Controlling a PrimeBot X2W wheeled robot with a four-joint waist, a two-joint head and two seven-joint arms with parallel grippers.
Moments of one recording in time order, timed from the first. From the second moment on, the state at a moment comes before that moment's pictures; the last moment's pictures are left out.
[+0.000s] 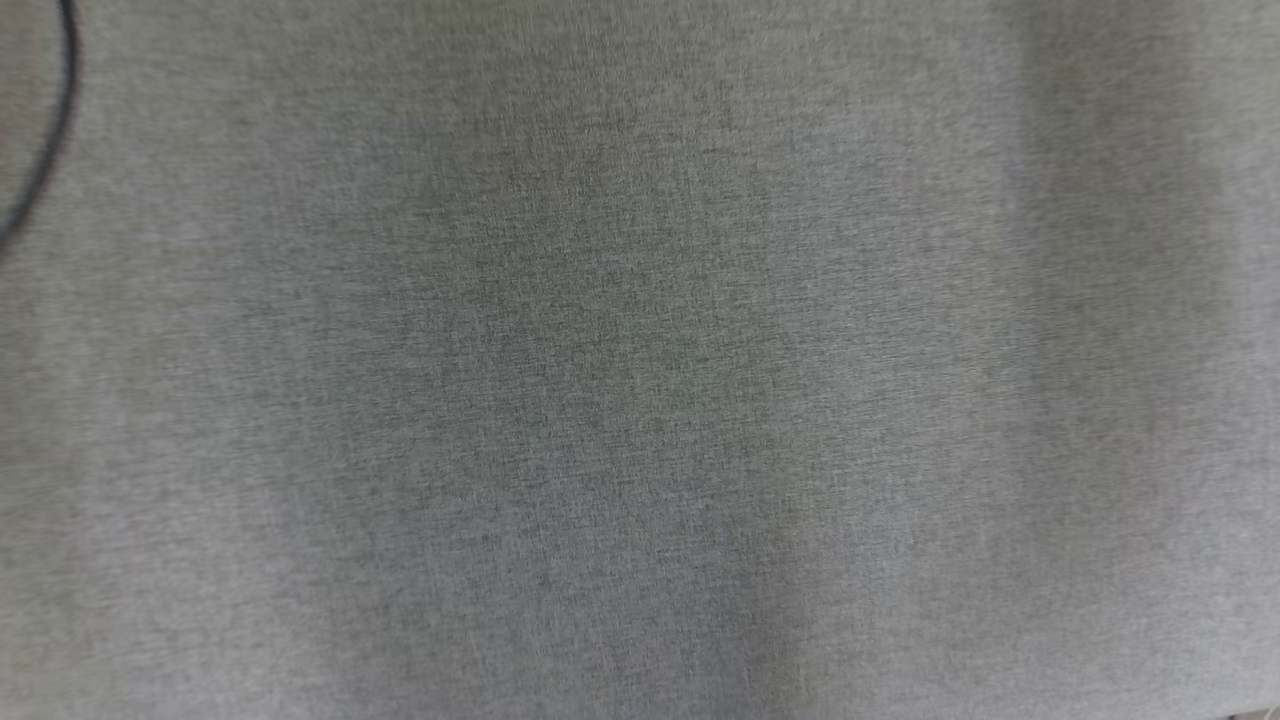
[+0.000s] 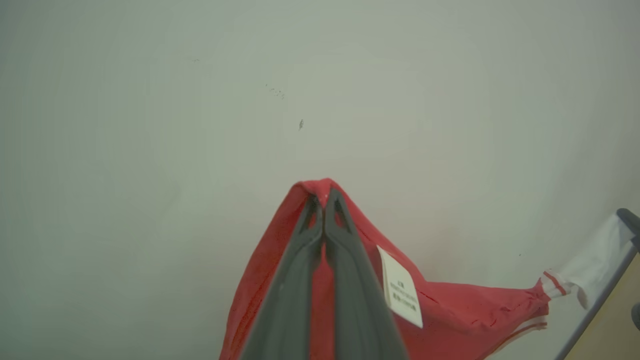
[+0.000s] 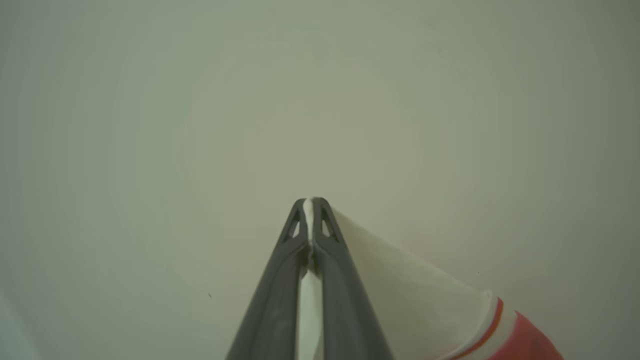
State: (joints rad) left arm -1.41 0.45 -0.29 0.36 -0.96 -0.13 -0.20; right arm -1.59 -0.22 0.14 0.43 0.89 0.13 -0.09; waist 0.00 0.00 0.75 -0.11
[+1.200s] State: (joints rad) left arm -0.22 0.47 -0.56 0.08 -1.16 0.02 -0.25; right arm -0.10 -0.06 -0.32 -0.23 0.65 0.13 0.75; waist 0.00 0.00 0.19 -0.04
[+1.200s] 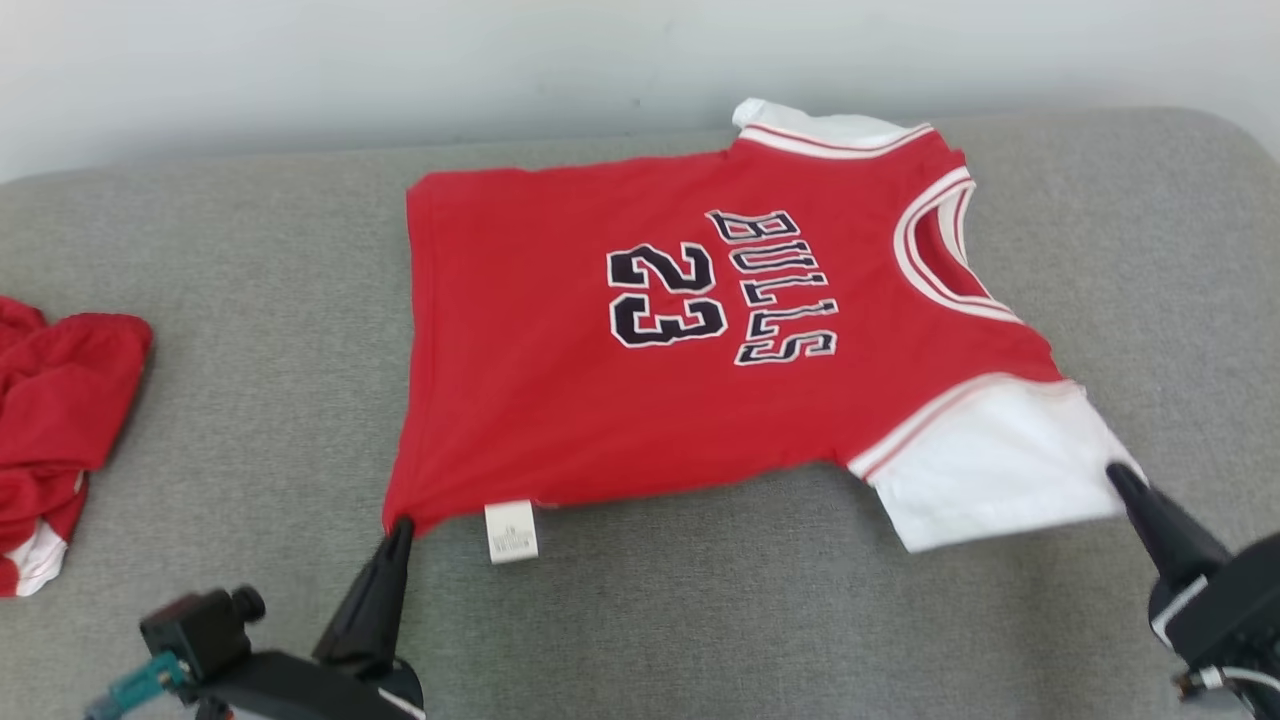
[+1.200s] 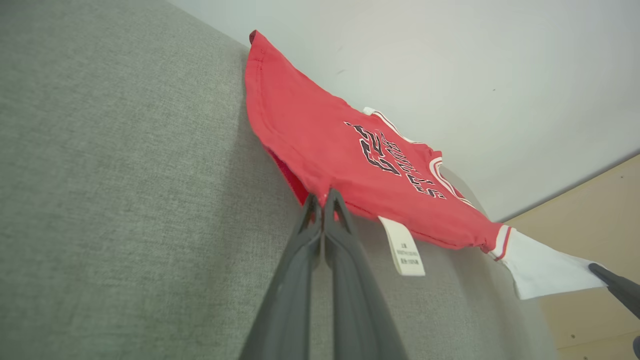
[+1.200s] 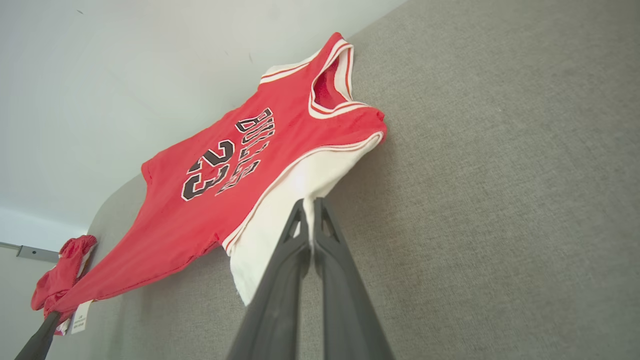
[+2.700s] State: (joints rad) left arm -0.18 0.46 -0.58 0.15 -1.10 0.13 -0.21; right arm -0.07 -0.05 -0.27 -0.20 0.61 0.13 0.95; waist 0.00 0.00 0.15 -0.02
